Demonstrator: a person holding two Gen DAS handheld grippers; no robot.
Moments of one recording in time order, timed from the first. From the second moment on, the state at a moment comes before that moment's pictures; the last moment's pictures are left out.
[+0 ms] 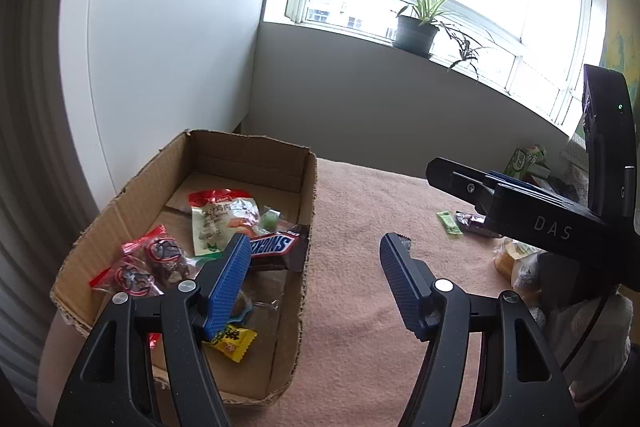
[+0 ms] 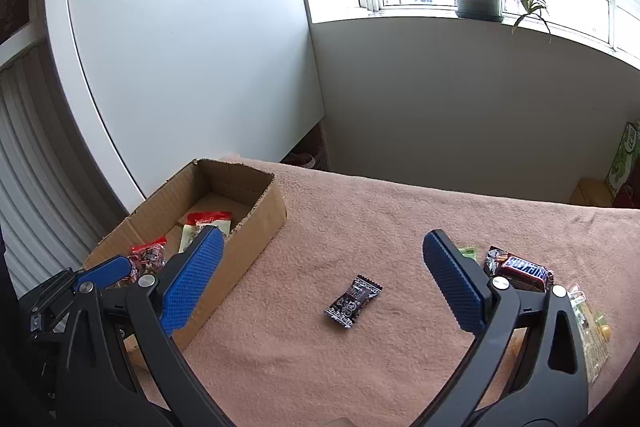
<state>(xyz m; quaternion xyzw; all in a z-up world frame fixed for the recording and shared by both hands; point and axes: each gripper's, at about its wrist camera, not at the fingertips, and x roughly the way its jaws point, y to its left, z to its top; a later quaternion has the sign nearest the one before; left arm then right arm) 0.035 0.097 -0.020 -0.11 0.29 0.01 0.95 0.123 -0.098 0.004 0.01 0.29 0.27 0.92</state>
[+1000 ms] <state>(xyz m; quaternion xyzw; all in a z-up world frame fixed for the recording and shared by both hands) 0.076 -0.078 -0.056 -0.09 0.38 -0.15 0.91 0.160 -0.339 -0.070 0.15 0.40 0.20 0.88</state>
